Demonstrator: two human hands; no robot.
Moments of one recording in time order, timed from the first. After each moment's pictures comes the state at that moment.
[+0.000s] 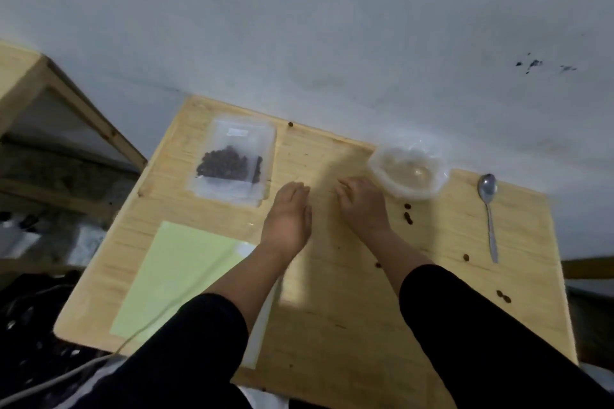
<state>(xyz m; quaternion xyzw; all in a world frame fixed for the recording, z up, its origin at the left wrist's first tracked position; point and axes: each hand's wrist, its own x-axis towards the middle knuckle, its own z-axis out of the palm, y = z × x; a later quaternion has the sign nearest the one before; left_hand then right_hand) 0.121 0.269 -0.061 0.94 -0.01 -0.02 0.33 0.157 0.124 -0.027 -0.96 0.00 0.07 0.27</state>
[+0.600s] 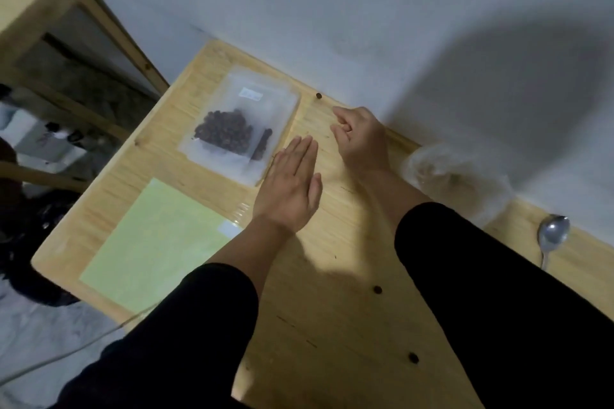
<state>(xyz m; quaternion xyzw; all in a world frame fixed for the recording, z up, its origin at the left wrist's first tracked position) 0.152 0.262 -0.083 0.97 0.03 0.05 0.23 0.265 0.153 -0.056 -0.91 -0.16 0.03 0.37</state>
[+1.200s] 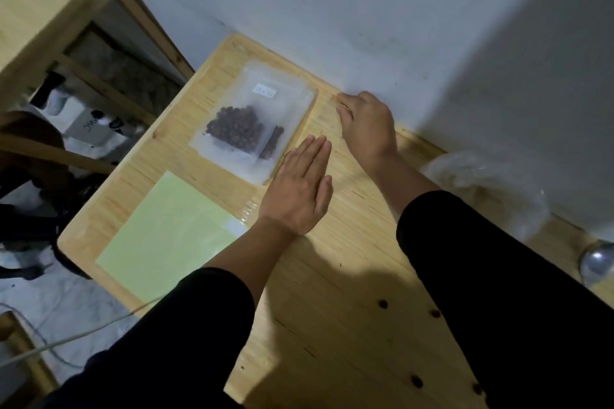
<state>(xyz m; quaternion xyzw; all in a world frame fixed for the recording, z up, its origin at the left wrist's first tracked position) 0.154 0.265 -0.087 0.98 0.02 0.05 0.21 0.299 0.176 -0.072 -0.94 -0.22 0.04 0.26</state>
